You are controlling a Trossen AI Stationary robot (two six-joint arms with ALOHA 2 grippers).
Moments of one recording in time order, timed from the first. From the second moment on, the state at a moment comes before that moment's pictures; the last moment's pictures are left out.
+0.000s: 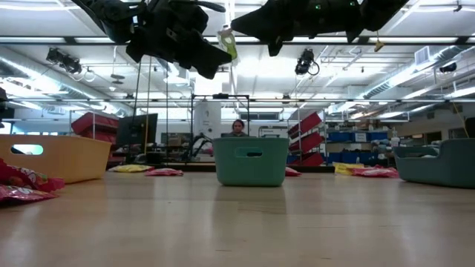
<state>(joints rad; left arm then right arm) 0.36 1.40 0.84 0.19 0.63 0.30 -0.10 1.49 0.89 0.49 -0.18 -0.02</state>
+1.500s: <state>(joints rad) 0.31 1.40 0.84 0.32 0.62 0.04 -0.10 1.48 0.90 0.49 -0.23 0.07</state>
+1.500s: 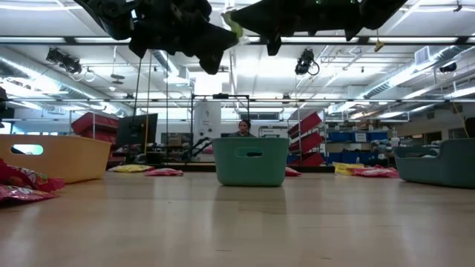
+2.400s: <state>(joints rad) 0.35 1.39 0.85 0.15 0.35 0.23 0.14 1.10 0.88 -1.16 0.24 1.24</state>
